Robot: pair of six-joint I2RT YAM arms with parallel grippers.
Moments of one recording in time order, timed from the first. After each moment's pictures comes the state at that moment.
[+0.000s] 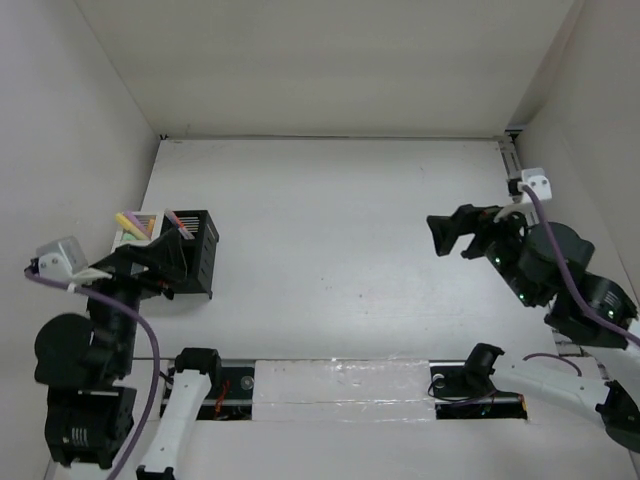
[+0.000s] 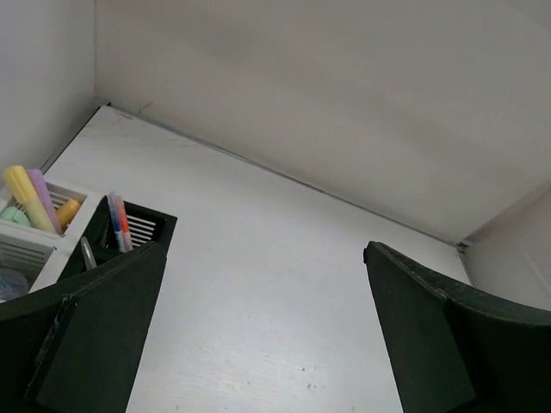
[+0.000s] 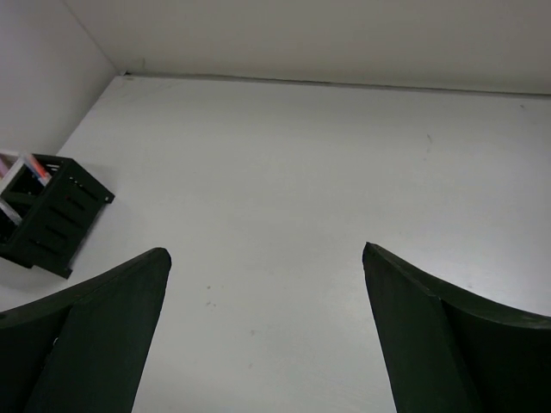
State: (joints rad) left arm -0.07 0.47 1.35 -0.85 -0.12 -0.45; right arm 0.91 0.78 1.31 -0.68 0.57 0.28
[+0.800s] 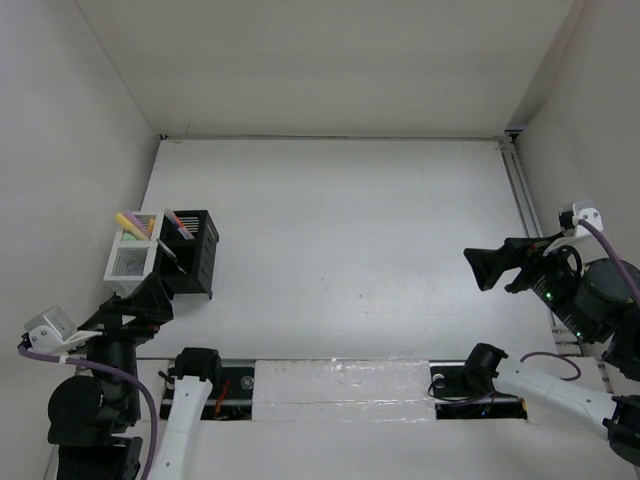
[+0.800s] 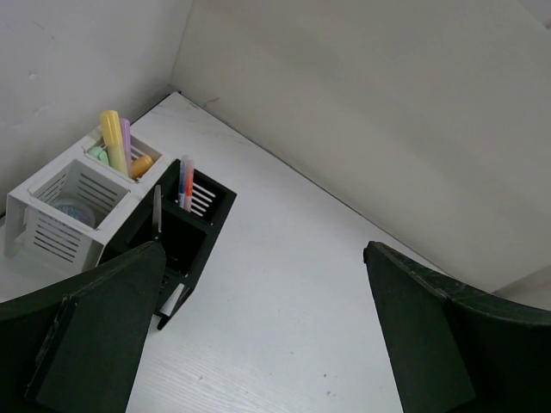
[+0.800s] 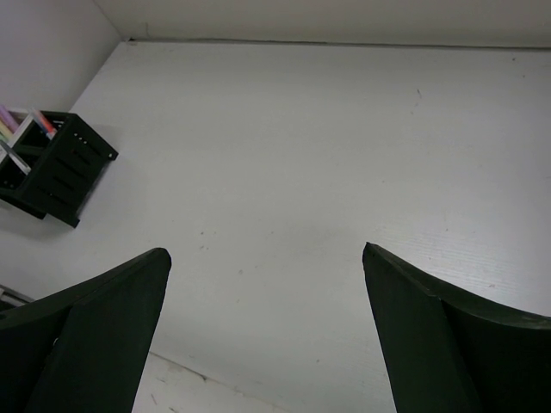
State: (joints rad) left arm -0.10 0.15 1.19 -0.98 -0.35 -0.53; right arm 0.91 0.56 1.36 -1.00 0.53 0.34
